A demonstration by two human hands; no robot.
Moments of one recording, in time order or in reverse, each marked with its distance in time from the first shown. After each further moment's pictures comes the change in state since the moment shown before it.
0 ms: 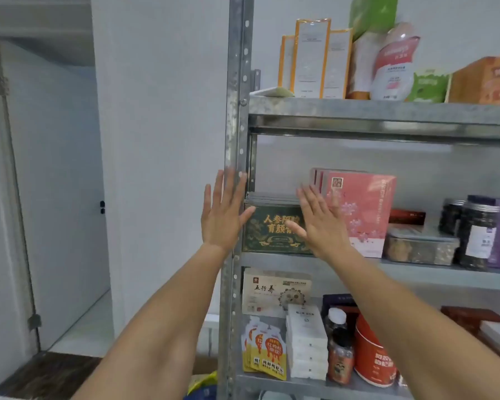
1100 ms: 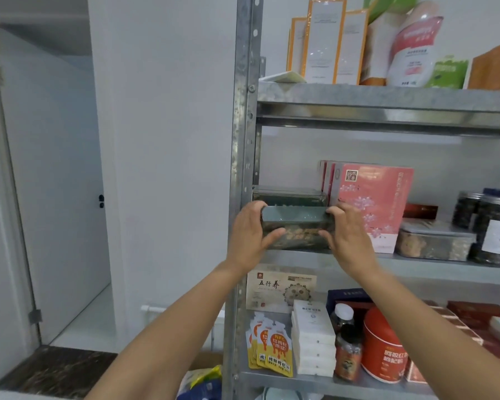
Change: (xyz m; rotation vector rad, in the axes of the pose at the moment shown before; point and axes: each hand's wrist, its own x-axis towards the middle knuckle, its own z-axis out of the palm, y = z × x) left_hand -0.036 0.033 0.014 -0.979 -0.140 -0.008; right_hand -0.036 0.010 0.026 0.539 0.291 -0.002
